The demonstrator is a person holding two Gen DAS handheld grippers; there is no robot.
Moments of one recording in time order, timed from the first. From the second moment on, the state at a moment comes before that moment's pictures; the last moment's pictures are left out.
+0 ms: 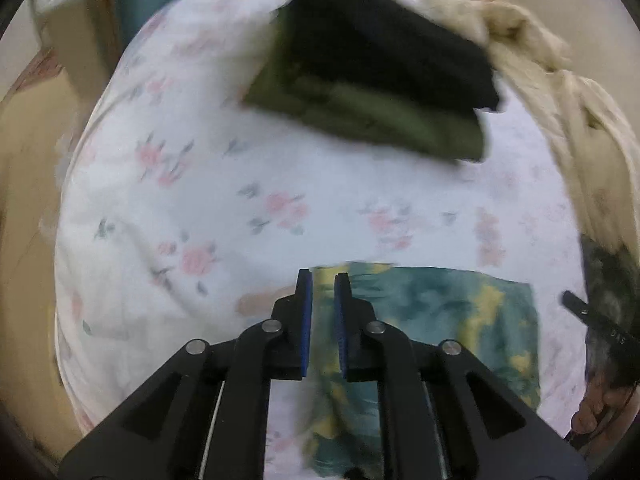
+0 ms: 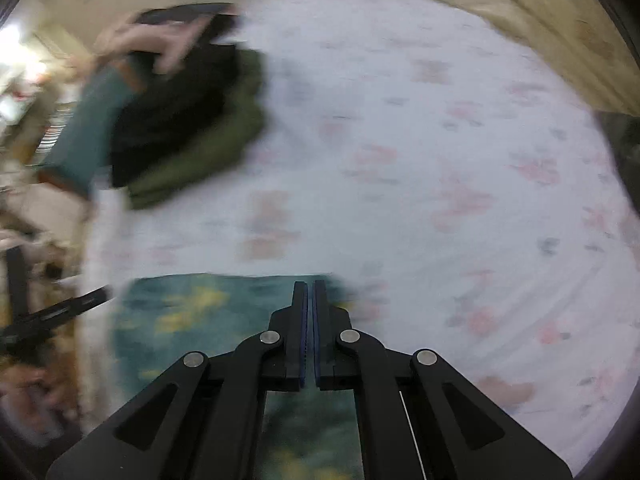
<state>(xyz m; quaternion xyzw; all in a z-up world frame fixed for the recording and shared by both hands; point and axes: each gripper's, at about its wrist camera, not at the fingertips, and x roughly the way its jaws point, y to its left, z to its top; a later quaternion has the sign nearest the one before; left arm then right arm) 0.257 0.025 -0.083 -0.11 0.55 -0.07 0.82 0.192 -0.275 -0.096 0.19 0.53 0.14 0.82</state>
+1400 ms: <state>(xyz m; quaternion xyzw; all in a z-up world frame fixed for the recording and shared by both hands) 0.301 -0.014 -0.144 -0.08 0.62 -0.14 0.77 0.243 -0.303 -0.169 0.26 0.59 0.14 0.75</state>
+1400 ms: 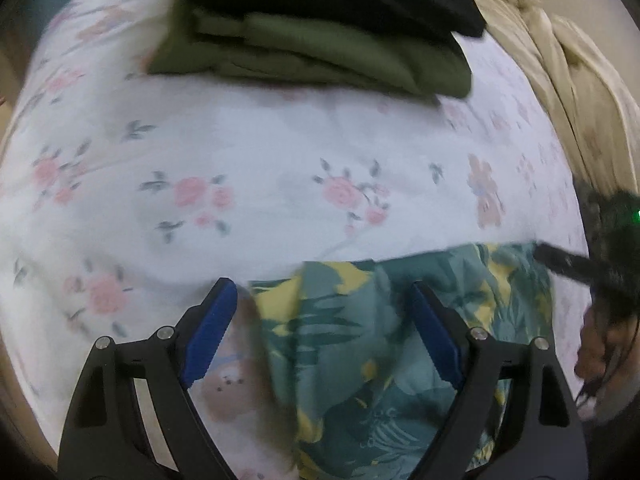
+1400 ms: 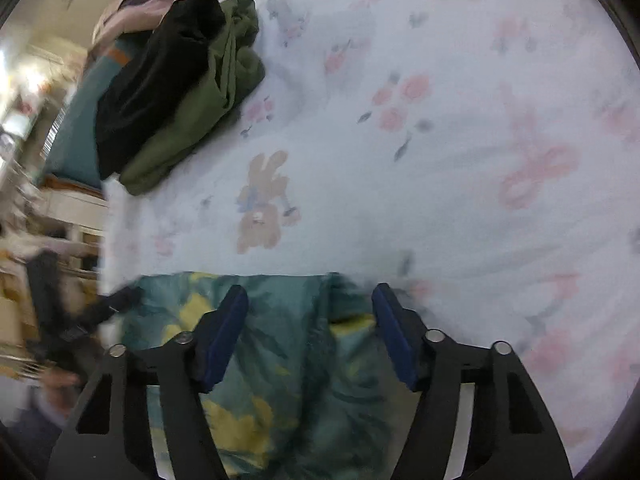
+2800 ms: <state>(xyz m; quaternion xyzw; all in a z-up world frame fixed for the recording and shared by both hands) 0.151 -0.054 -0.046 0.25 0.33 -0.30 0.86 0.122 -0.277 -0.081 -0.01 0.45 0.20 0.87</state>
